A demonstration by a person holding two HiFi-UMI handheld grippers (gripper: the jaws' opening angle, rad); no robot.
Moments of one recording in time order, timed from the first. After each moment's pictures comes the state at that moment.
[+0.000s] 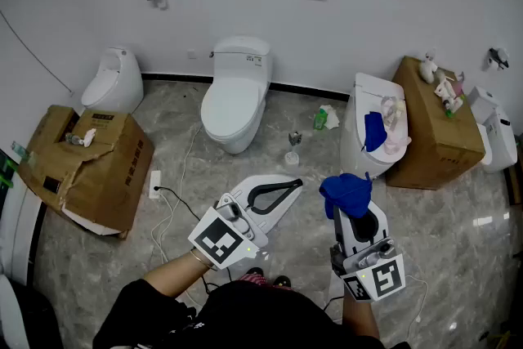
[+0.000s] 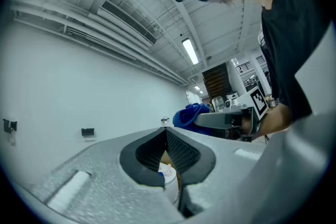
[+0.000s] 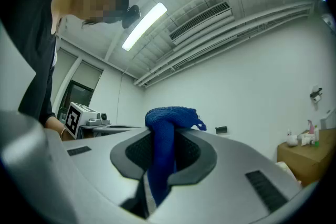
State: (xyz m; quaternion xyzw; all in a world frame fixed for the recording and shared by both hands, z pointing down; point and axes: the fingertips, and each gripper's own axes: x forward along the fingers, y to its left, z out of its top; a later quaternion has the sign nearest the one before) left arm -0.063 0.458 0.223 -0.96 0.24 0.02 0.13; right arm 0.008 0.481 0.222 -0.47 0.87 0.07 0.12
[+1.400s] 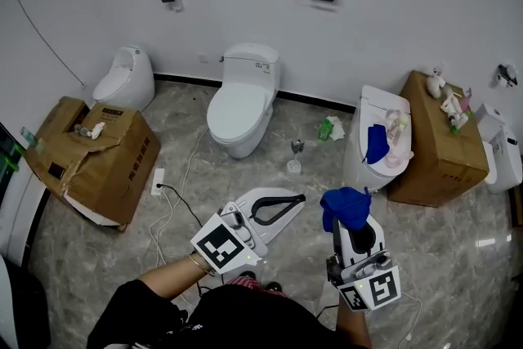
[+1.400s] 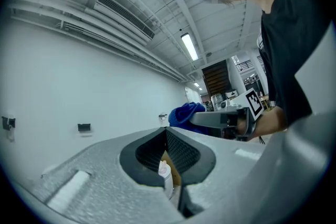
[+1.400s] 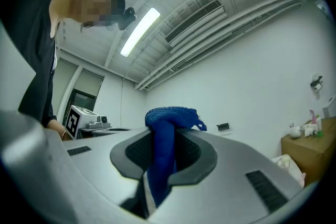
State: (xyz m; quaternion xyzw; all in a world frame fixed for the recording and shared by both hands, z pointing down) left arm -0.018 0.486 0.238 -0.96 0.24 0.01 0.11; right arm 0.050 0.501 0.235 -0.45 0.88 0.05 0.15
